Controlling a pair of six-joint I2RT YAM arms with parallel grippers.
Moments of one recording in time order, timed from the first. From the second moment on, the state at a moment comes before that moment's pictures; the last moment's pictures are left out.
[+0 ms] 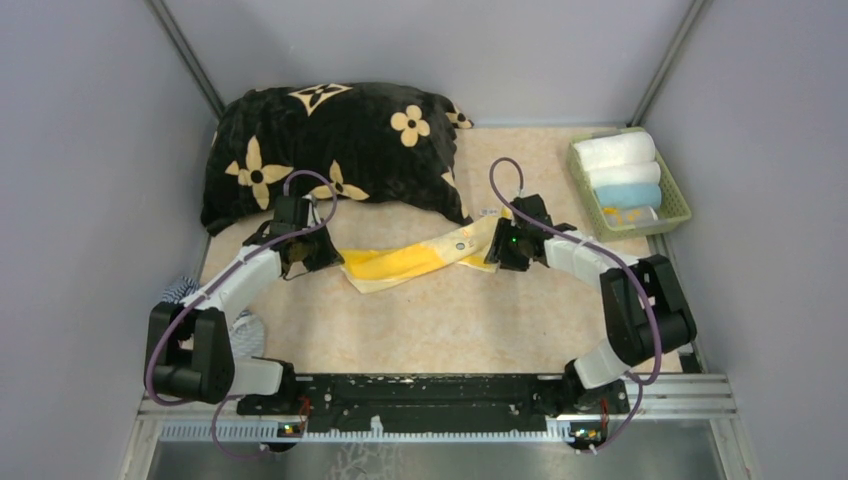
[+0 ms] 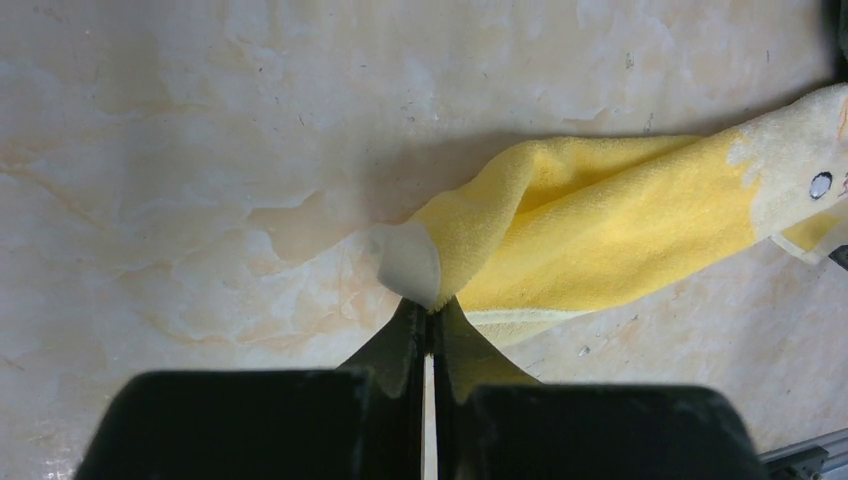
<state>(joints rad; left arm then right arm) -0.18 1.34 0.78 -0.38 0.15 -0.50 0.35 1.52 0.82 -0.31 -0.11 0.58</state>
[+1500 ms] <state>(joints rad) -0.16 0.84 1.27 -0.93 0.02 -0.49 0.21 1.00 1.42 -1.05 -0.35 0.22</state>
